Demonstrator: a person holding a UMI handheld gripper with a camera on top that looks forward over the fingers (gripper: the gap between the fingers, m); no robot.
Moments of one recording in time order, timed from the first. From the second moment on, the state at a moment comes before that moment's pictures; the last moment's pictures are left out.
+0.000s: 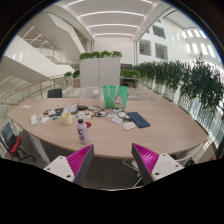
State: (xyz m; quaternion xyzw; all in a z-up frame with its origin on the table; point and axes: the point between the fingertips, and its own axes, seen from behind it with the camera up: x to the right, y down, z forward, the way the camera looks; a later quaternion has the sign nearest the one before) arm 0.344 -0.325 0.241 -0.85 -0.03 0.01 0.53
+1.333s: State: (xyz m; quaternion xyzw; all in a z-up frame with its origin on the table) arm 0.147 -0.002 0.044 -0.77 0.05 -0.01 0.63
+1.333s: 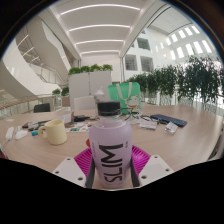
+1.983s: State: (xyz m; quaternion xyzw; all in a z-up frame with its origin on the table) arm 0.085 0.178 0.195 -0.68 -0.38 -0.39 0.48
